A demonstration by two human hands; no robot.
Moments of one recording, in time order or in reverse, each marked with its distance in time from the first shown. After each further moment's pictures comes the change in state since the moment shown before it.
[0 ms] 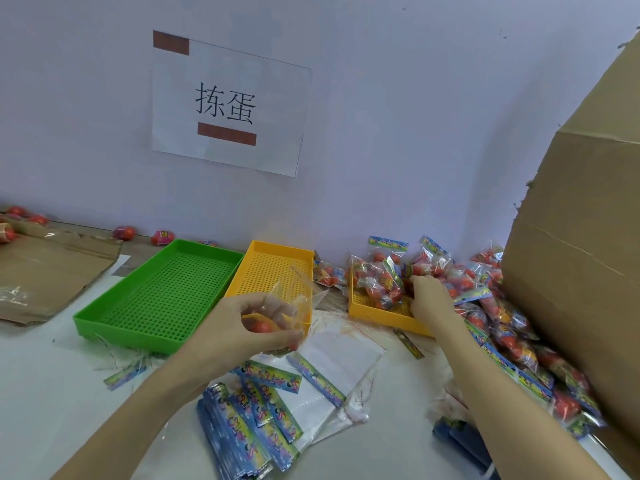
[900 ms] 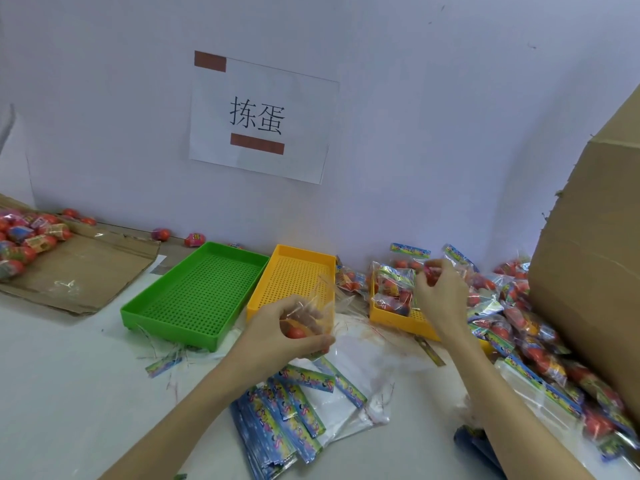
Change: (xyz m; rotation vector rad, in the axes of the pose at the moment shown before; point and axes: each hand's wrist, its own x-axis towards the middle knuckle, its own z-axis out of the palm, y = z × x) left_hand 0.003 -0.019 0.014 0.019 0.010 0.085; right_hand -0.034 -0.051 -0.035 0.749 0.372 0.088
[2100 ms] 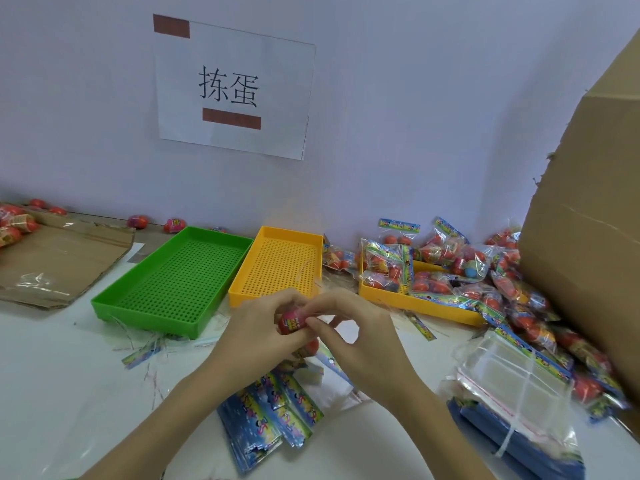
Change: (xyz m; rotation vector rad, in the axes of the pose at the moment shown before) left_hand -0.009 0.000 0.013 0.323 -0.009 0.202; right_hand -0.134 -0.065 -0.005 0.384 -0.476 -0.489
